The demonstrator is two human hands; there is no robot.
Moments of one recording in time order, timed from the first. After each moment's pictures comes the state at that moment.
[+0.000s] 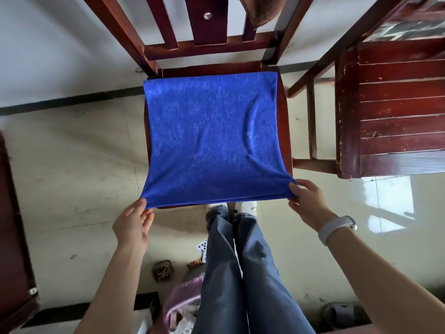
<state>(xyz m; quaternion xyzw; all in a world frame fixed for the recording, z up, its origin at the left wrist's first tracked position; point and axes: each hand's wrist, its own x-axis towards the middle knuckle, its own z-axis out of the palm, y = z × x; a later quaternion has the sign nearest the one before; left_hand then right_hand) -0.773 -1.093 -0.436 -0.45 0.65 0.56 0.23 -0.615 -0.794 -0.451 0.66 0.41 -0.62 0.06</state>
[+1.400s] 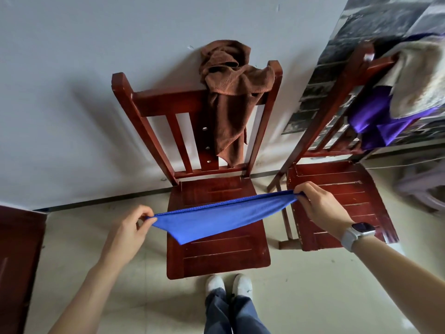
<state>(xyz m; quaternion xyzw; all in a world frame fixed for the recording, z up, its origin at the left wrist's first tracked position) -0.863 -1.055 -0.202 0.26 0.92 0.28 0.06 -0.664 -0.693 -0.176 0.15 0.96 -0.23 -0.09</state>
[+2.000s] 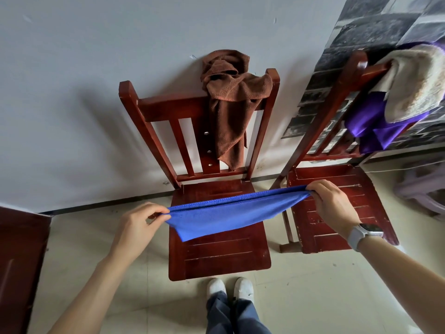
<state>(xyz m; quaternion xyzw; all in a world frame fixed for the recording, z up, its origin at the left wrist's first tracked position) -0.859 -1.035 -0.178 0.34 0.87 0.36 0.05 -0.654 -0.679 -0.170 0.20 0.95 -0.18 -0.13</state>
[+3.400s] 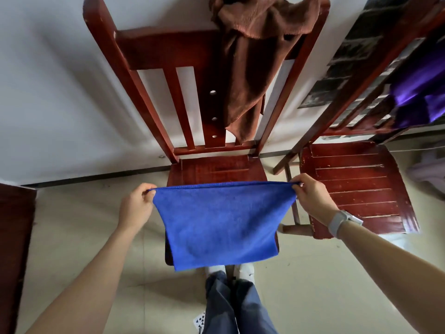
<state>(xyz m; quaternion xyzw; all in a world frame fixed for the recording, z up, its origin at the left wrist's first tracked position) -0.902 -1.039 -0.322 0.08 0.93 0.32 0.16 -0.696 -0.704 -0.298 0.36 0.86 -0.35 0.03</state>
